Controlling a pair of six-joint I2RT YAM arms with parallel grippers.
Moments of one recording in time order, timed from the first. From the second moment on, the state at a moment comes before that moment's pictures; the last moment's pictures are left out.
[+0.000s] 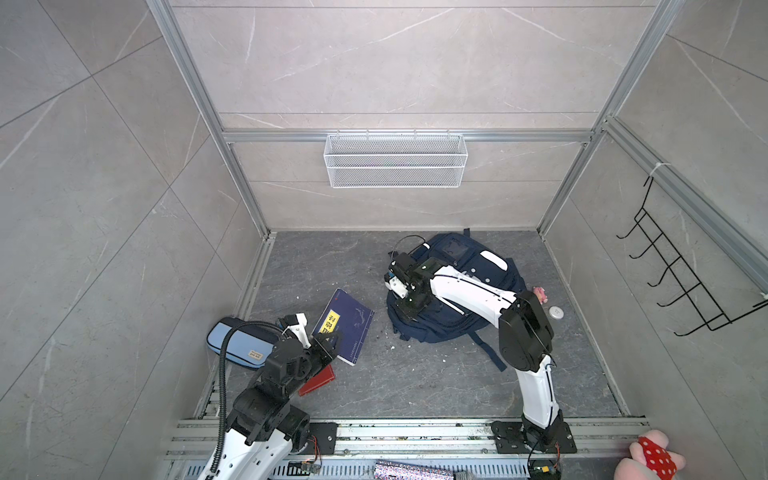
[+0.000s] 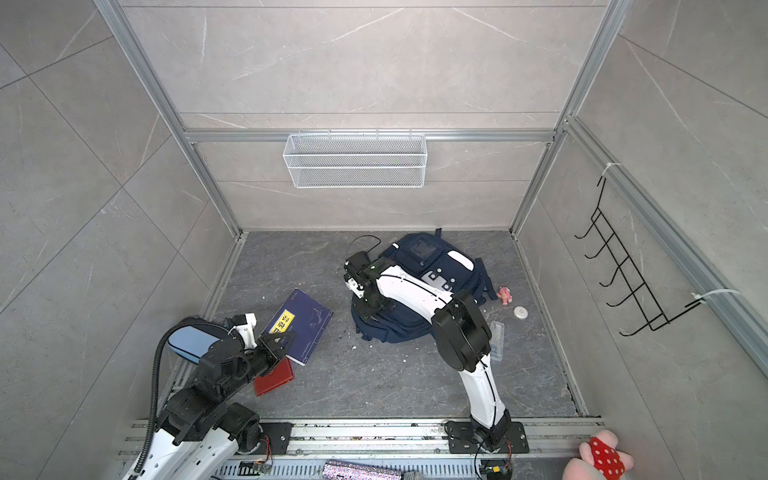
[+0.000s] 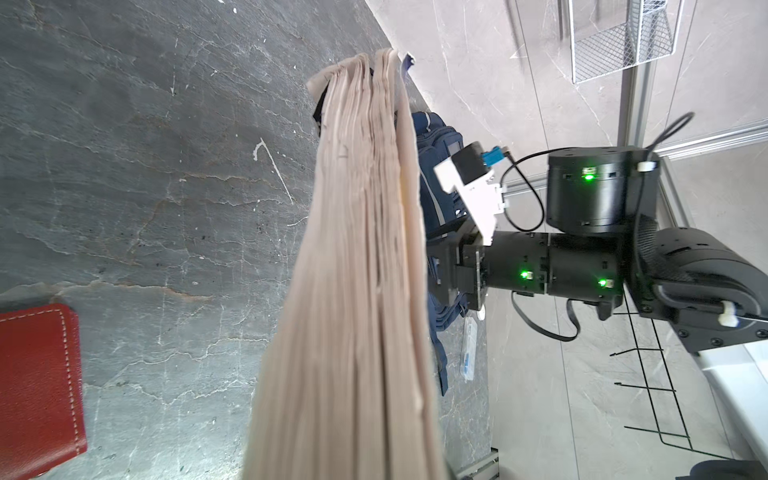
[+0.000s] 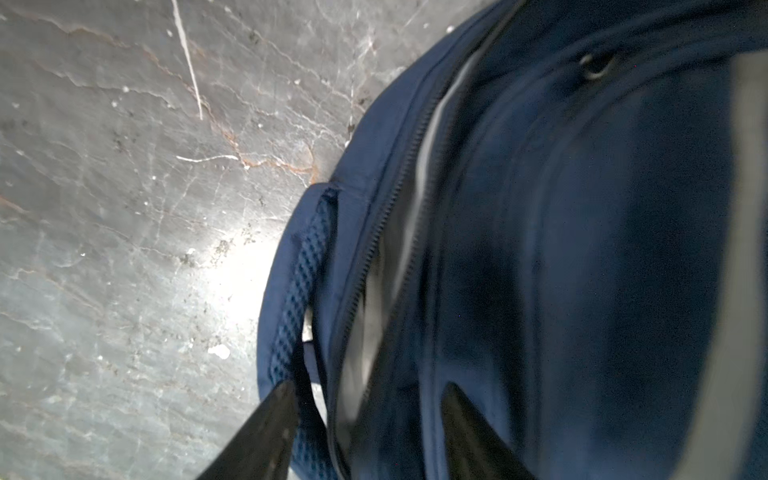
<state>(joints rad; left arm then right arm) -0.48 0.34 0.48 -0.58 0.09 -1.07 0.75 2.10 1.77 -1.01 0.00 -0.04</state>
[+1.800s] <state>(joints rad) -0.48 0.69 0.44 -0.27 0.25 -1.05 0.61 2.00 1.56 -0.82 -0.15 0.11</state>
